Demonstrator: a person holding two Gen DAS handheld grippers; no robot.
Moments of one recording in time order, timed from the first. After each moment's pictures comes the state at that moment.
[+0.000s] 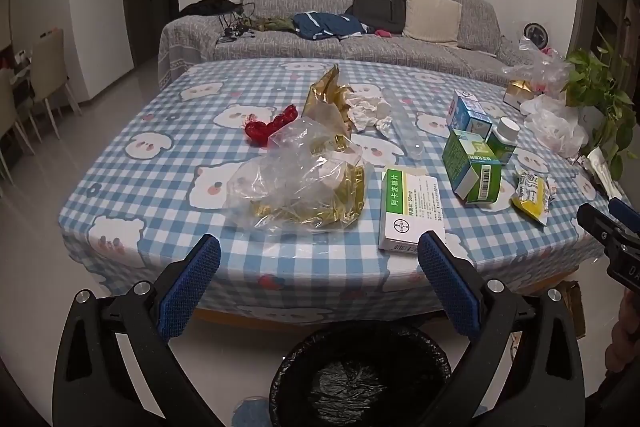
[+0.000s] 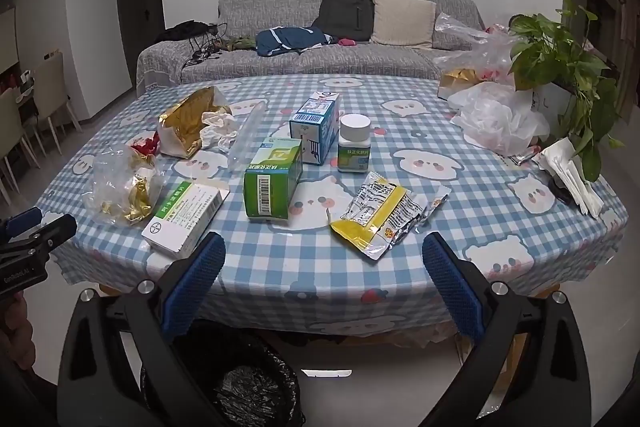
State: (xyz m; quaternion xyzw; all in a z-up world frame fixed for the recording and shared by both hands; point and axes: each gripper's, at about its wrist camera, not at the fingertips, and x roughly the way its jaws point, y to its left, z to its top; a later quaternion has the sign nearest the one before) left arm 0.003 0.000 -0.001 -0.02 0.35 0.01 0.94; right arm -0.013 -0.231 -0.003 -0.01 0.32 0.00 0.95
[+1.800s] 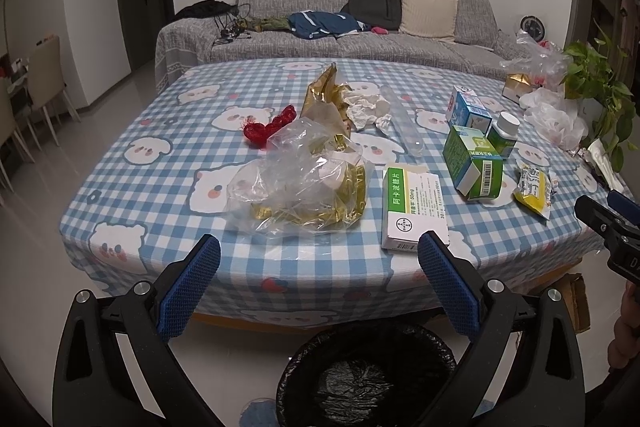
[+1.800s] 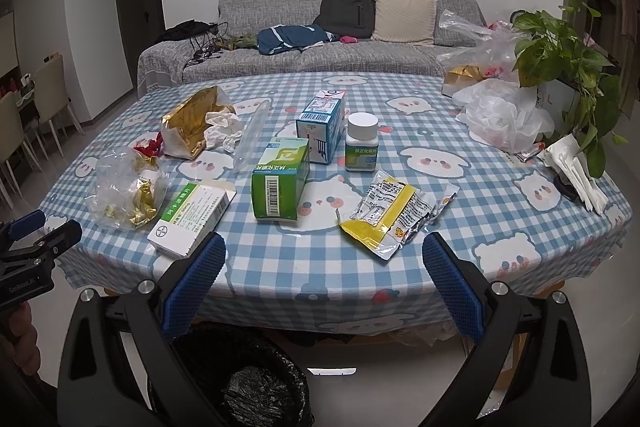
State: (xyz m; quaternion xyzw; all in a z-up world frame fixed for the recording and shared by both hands) left arm 0.005 -0.001 -0.002 -0.01 0.35 0.00 0.93; right arm -0.008 -0.226 -0.004 0.00 0.33 0.01 0.94
